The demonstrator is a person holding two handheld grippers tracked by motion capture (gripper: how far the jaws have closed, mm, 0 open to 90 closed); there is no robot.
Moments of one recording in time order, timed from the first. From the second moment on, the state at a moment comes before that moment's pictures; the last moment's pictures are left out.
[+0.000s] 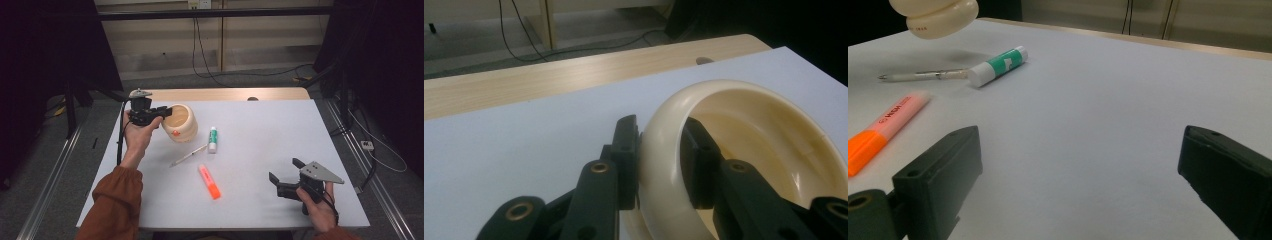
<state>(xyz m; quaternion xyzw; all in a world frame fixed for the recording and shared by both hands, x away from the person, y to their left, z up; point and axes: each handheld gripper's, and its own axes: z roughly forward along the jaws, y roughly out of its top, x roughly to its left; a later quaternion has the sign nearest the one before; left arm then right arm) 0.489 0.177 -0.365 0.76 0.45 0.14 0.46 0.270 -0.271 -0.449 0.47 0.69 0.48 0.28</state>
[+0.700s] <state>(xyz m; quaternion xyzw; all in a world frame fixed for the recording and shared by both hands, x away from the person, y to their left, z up) 0.447 0.165 -0.355 0.77 0.42 0.13 0.47 0.270 -0.270 -0.449 0.47 0.69 0.48 0.28</state>
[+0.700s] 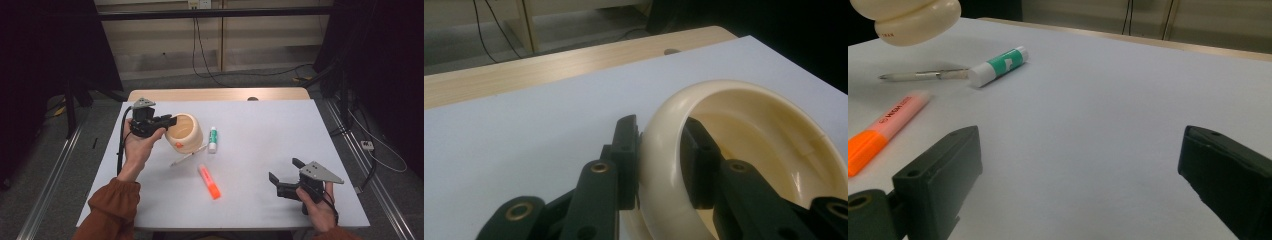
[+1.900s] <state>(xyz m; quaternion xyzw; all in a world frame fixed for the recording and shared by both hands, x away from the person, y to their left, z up) 0.420 0.065 -0.355 0.80 0.36 0.09 0.47 0.270 -0.270 -0.449 0.46 0.69 0.48 0.28</state>
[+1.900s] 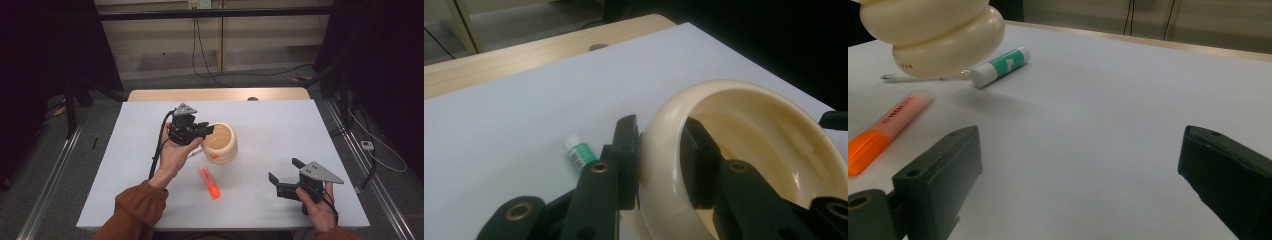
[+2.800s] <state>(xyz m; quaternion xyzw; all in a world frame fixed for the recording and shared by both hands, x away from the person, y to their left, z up) 0.417 0.026 -0.396 0.81 0.38 0.05 0.43 0.270 -0.270 -0.449 0.46 0.69 0.48 0.28</state>
